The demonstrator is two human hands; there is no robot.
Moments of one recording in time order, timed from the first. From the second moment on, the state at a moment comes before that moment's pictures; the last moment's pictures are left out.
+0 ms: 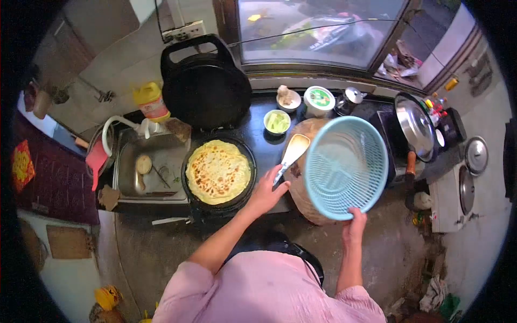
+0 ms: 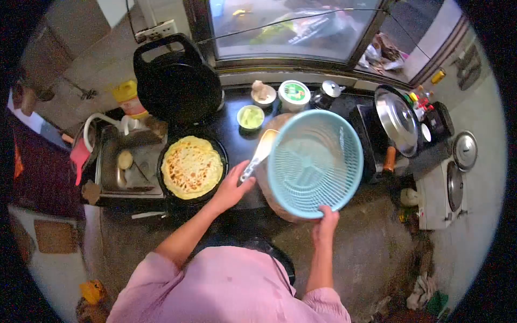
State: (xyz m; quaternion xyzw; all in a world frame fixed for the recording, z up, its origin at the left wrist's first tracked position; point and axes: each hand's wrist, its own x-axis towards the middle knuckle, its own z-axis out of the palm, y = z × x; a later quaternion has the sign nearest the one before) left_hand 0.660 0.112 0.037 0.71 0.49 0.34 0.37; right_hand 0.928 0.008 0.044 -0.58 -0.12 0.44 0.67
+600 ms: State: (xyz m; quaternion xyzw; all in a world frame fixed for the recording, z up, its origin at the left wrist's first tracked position) left_hand 0.716 0.118 -0.030 0.60 0.70 0.19 0.35; right_hand 0.976 0.097 -0.005 -0.56 -0.11 0.53 0.63
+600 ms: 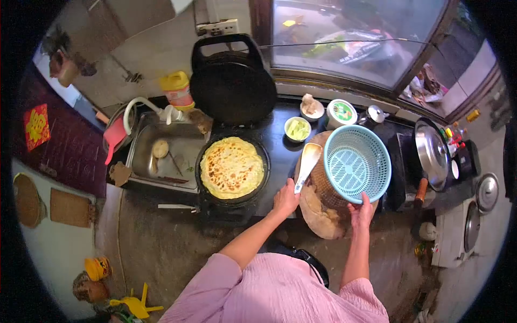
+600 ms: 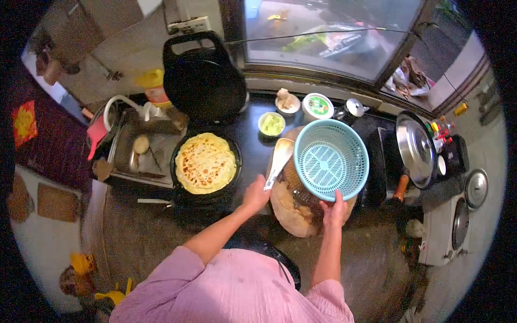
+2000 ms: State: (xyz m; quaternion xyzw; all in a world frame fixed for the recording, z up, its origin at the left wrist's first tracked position) left_hand 0.502 -0.034 -0.095 -0.03 0.52 0.56 0.64; right_hand 0.911 -0.040 -0.081 -0.55 0.15 0.62 0.54
